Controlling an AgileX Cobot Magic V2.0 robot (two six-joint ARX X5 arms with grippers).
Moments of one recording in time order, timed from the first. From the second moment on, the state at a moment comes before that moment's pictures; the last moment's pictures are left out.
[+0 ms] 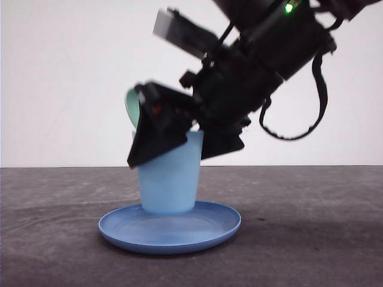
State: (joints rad) left arm -0.22 0.75 0.81 -0.56 -0.13 -0.10; right arm 0.83 1.57 0.77 0.18 -0.14 0.05
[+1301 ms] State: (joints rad) left arm -0.22 0.75 0.81 -0.56 -0.13 -0.10; right arm 0.69 1.26 0.77 -0.39 -0.01 0.04
